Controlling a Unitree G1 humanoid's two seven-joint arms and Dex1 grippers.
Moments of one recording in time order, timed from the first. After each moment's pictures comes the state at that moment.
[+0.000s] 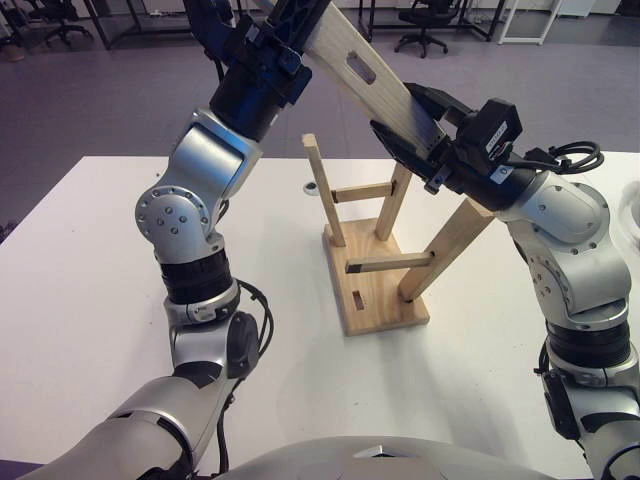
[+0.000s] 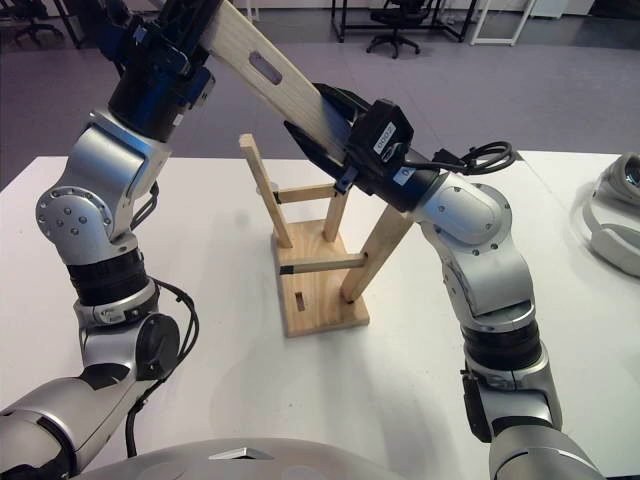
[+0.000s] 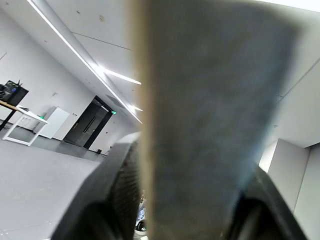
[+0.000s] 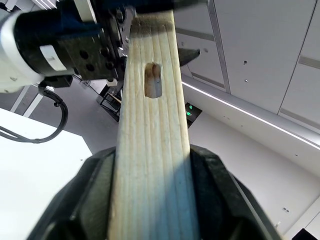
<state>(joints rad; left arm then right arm) -0.84 0.08 0.30 -0.21 -1.38 0.71 -0.06 -0.52 -0.53 0.05 -0.50 0.30 0.27 0.55</state>
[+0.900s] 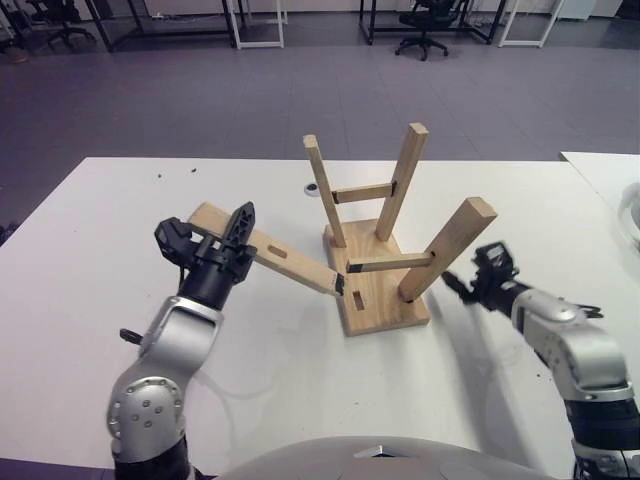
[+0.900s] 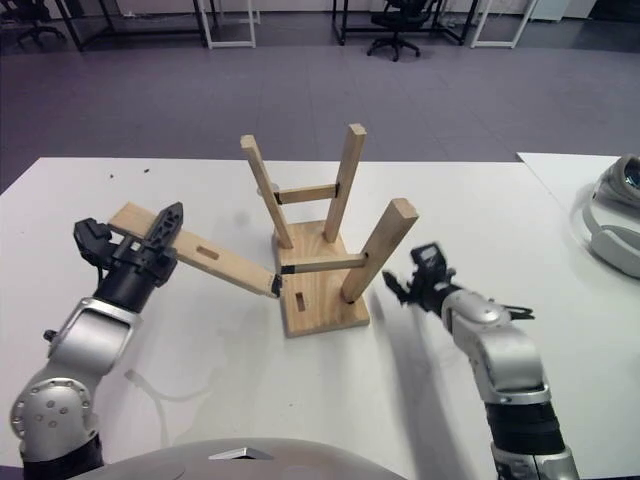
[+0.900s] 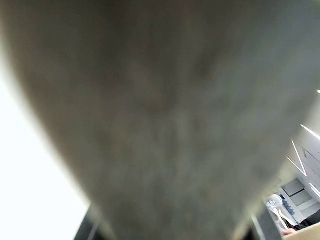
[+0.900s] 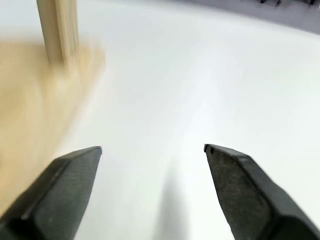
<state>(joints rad) 0.11 0.10 0.18 -0.73 -1.22 0.57 0.32 0.02 -0.55 0.01 -0.26 0.26 0.77 0.34</state>
